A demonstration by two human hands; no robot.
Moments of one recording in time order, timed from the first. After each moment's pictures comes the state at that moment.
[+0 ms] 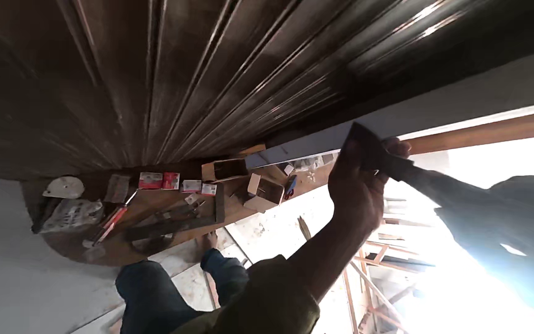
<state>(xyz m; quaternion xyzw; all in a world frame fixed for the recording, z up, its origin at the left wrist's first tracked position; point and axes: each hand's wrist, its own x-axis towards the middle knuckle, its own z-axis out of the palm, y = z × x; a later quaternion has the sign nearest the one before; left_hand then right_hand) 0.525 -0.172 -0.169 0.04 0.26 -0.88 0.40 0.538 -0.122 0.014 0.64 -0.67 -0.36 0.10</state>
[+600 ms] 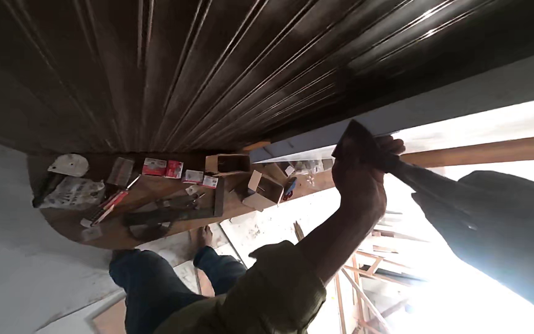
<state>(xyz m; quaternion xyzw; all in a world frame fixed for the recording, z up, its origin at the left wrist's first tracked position) 0.518 -0.167 -0.160 0.07 0.27 -0.84 0.46 0.533 -0.114 -0.007 0.65 -0.67 -0.34 0.14</state>
